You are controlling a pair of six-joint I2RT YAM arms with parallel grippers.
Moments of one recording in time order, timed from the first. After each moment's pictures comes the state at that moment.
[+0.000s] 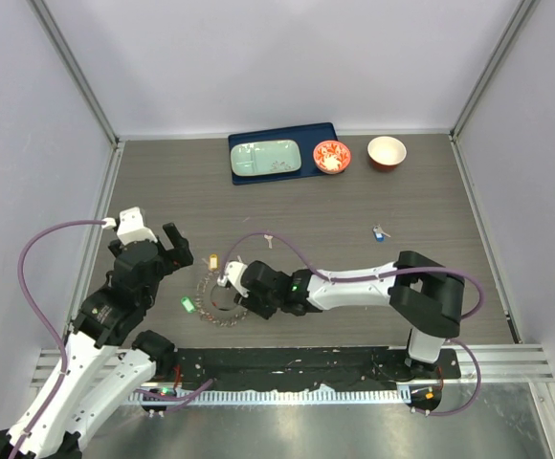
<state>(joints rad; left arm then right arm) -0.50 0.54 0.75 -0.68 -0.53 -0.50 1.23 1.77 1.03 -0.13 0.11 -0.04</state>
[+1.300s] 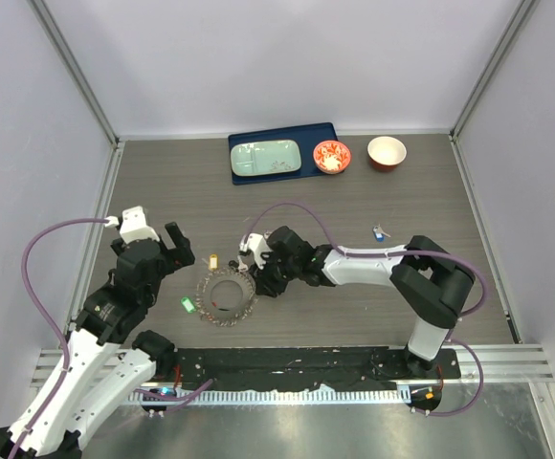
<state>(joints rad) -0.50 0.55 0.75 -0.67 -0.53 -0.50 0.97 1.73 0.95 0.02 -0.32 -0.03</state>
